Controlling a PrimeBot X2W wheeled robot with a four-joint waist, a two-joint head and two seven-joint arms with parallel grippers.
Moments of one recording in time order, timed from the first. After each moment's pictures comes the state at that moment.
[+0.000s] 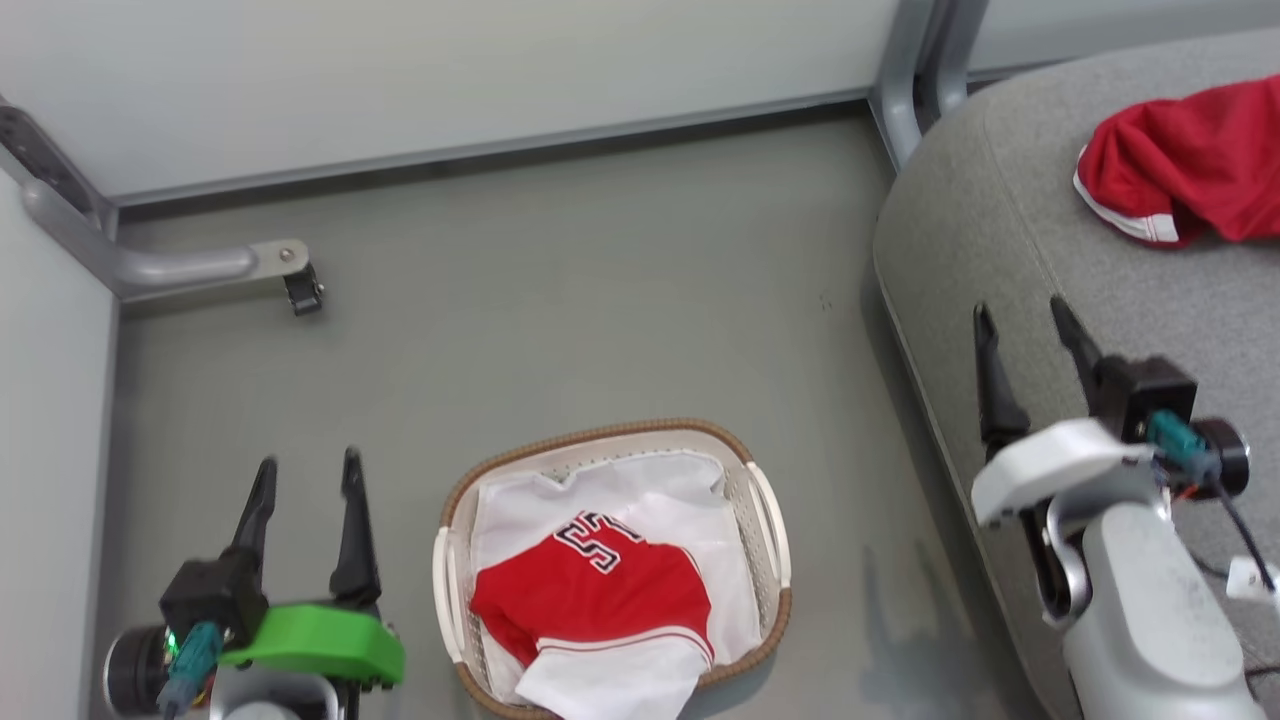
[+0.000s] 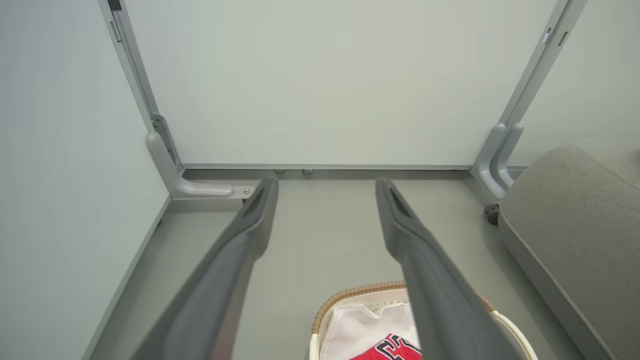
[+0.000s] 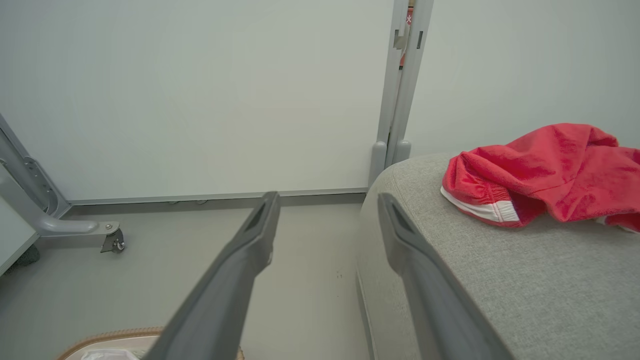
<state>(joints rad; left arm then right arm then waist) -0.08 0.19 -0.21 0.20 -0.37 0.09 -0.26 -0.41 -0.06 -0.06 0.47 0.09 0.13 -0.26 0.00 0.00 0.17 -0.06</state>
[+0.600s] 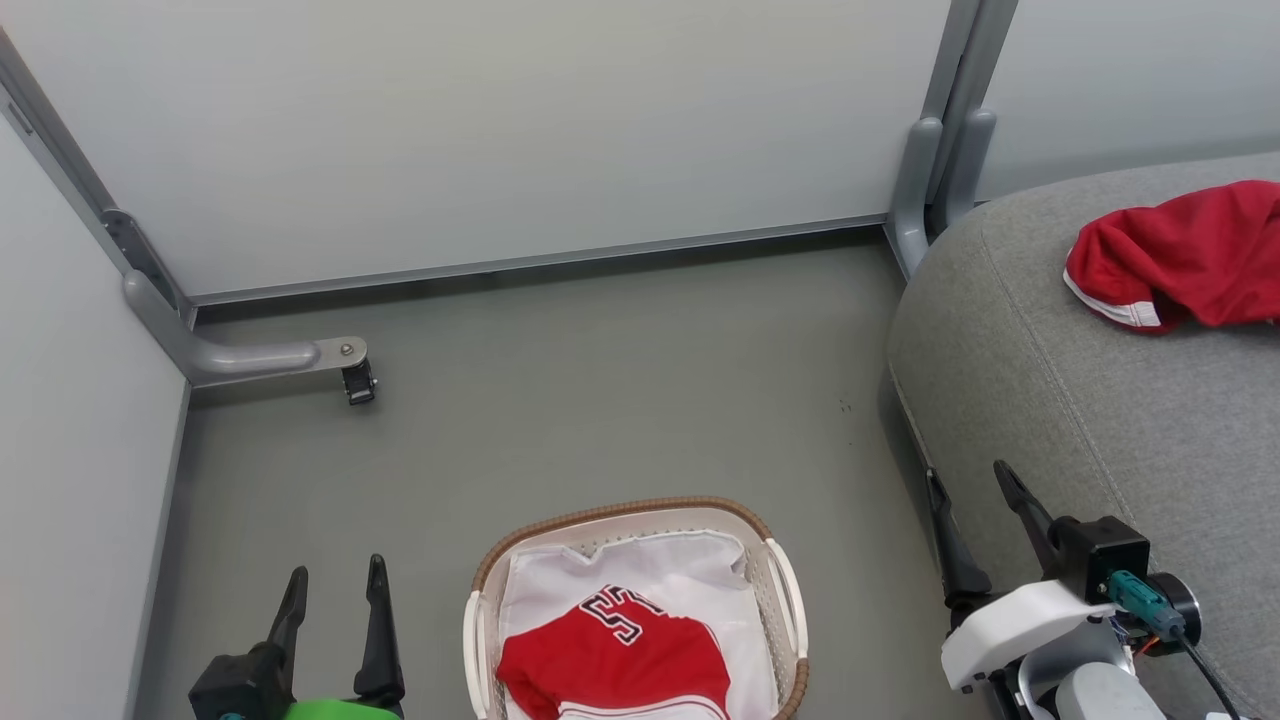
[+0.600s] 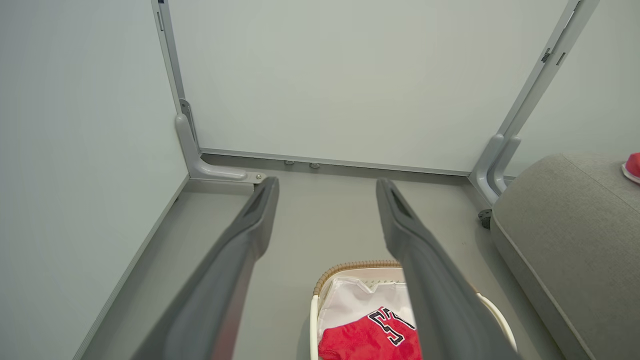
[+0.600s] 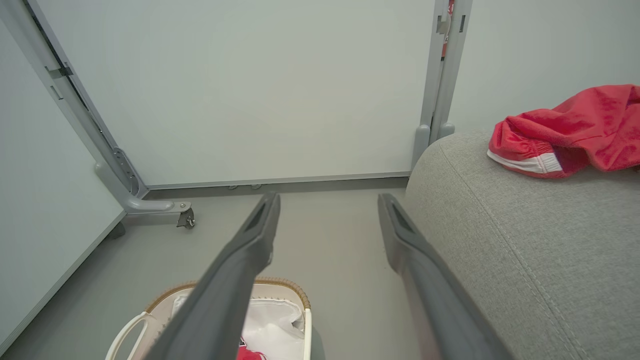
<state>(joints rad) 0.08 0.08 -0.10 0.24 -0.31 -0.02 -0.26 -0.11 -0.05 0.06 0.34 0.18 0.13 -0.26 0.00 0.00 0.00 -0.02</state>
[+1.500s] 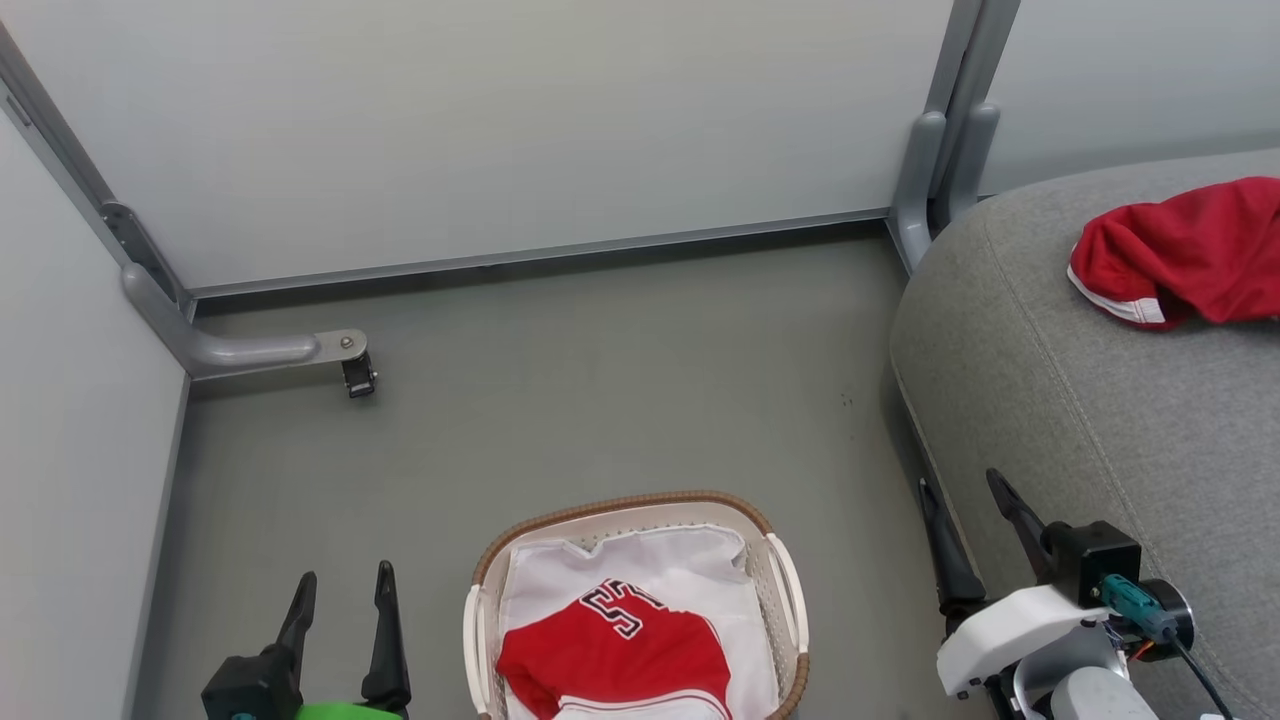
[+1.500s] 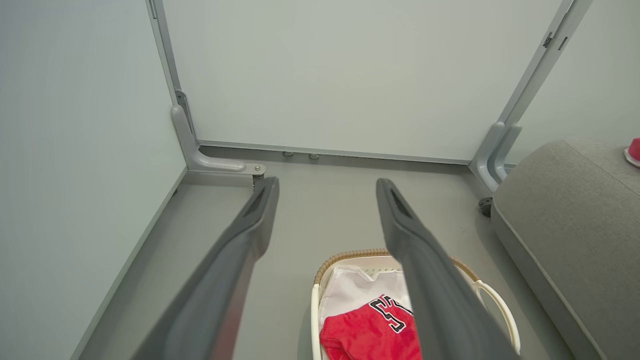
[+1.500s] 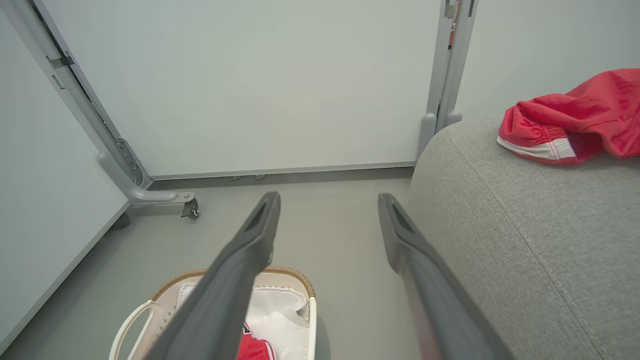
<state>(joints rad) 0.07 0.05 -0.07 0.27 -0.25 -0.07 -0.26 -0.11 -0.05 0.07 0.37 0.19 0.13 -0.26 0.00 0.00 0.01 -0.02</state>
